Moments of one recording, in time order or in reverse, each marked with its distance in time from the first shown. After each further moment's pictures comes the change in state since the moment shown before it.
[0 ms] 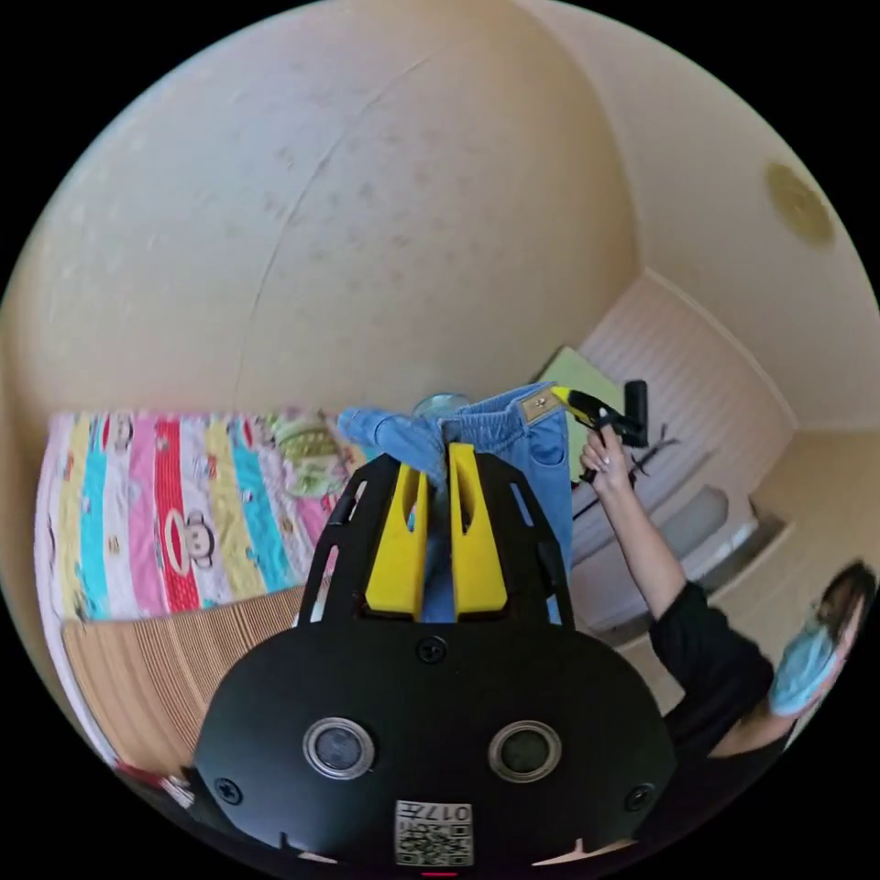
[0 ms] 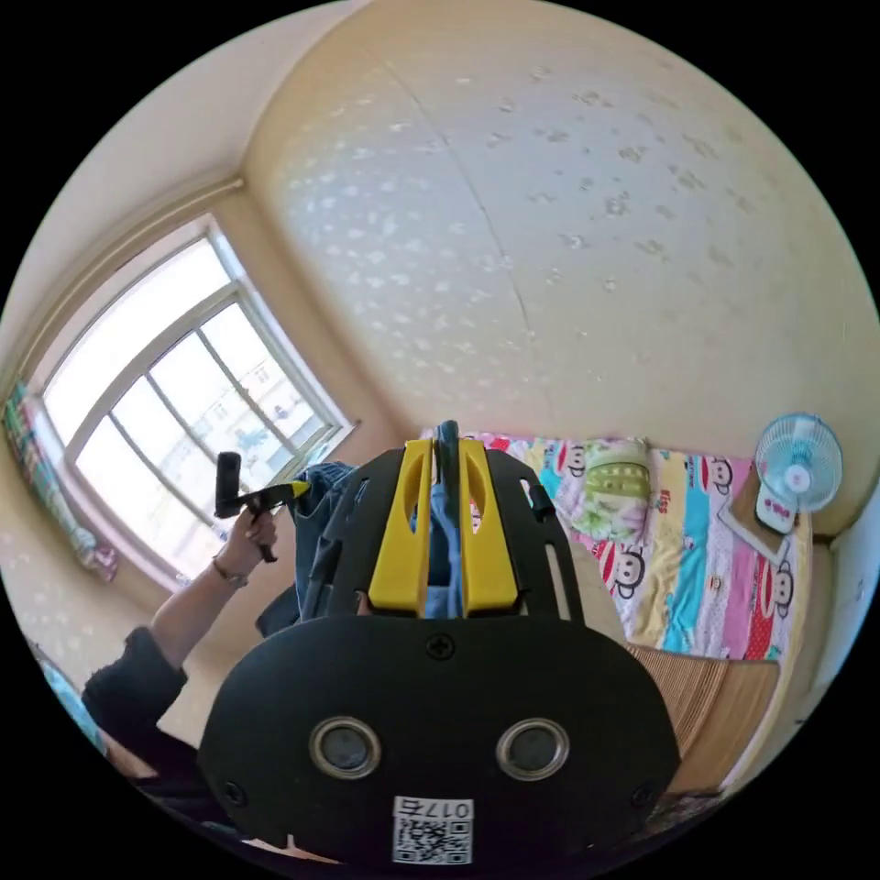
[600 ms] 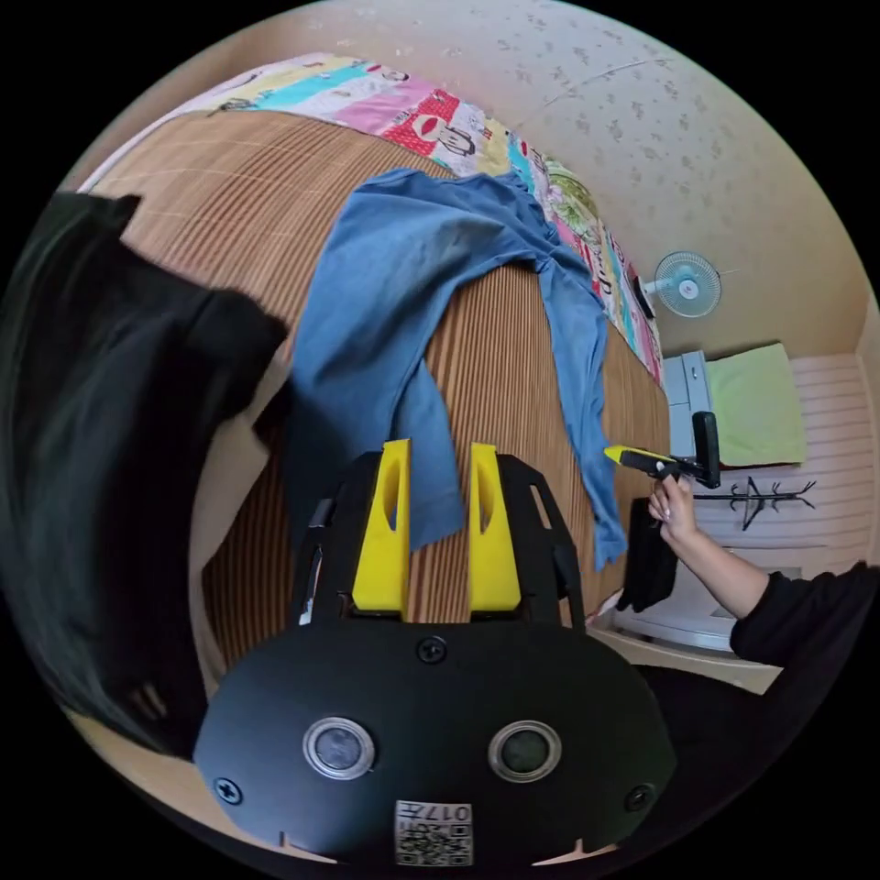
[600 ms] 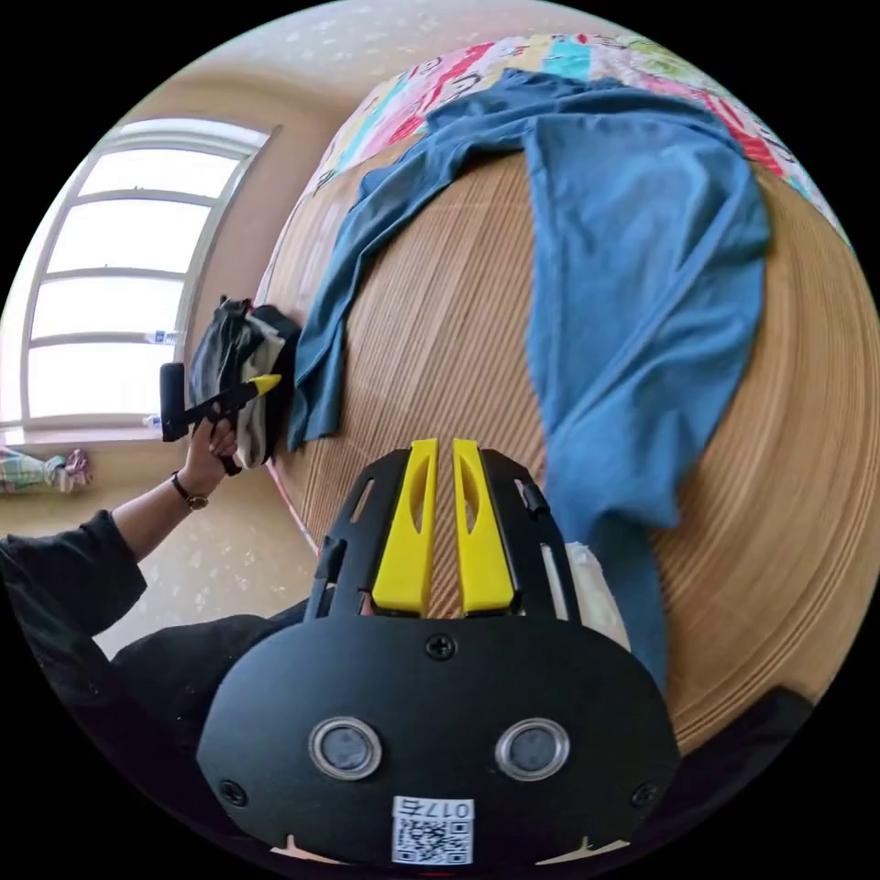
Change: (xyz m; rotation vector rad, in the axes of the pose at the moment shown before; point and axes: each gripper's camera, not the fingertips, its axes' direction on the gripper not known) left arm -0.236 0.431 0.068 -0.244 -0.396 -0.384; right arm 0.080 0.480 0.363 -0.827 -0.130 0.134
